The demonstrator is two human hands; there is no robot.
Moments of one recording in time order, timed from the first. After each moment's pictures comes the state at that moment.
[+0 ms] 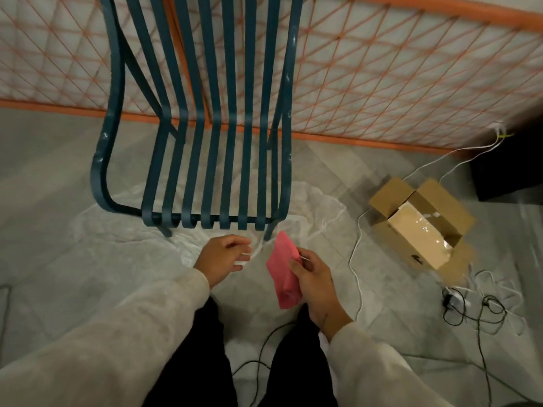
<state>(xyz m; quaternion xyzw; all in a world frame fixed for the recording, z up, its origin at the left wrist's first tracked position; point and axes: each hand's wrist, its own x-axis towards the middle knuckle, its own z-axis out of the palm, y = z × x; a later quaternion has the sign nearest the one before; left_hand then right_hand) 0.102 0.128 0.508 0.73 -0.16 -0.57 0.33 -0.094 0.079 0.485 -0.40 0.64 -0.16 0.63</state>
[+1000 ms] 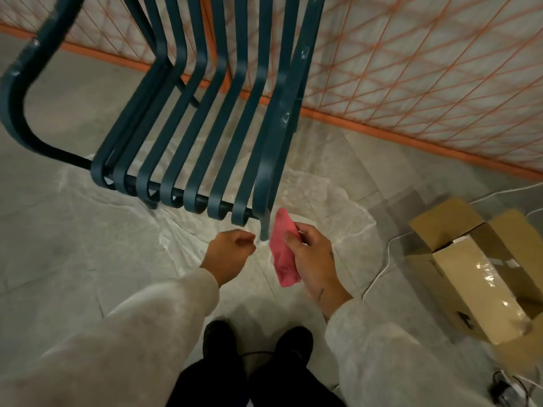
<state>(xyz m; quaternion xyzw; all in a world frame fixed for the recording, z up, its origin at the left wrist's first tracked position) 0.001 0.031 0.313 0.83 -0.15 -0.46 0.27 -0.127 -0.069 0.307 -0.53 0.56 -0.08 0.63</state>
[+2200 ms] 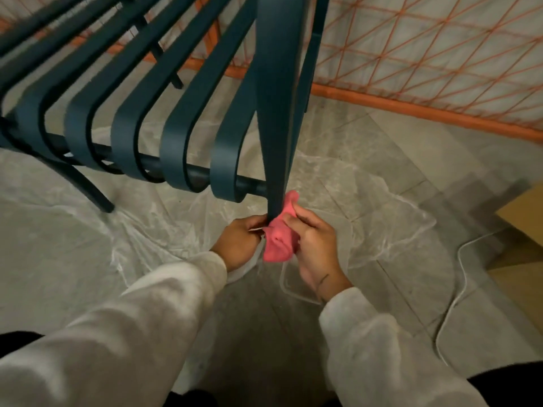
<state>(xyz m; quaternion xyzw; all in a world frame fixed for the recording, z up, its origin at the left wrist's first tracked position) 0.037 0.010 0.017 0.78 -0.29 -0.44 0.34 -0.077 -0.073 0.011 -0.38 0.49 -0.24 0.75</state>
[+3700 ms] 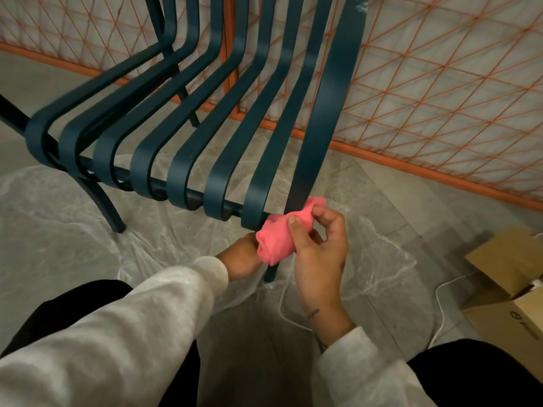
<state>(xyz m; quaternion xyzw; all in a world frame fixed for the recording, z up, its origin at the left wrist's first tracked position) 0.056 0.022 0.080 0.77 -0.39 -0.43 0.25 -0.066 -0.035 0.121 -0.53 0.42 -0.41 0.61</state>
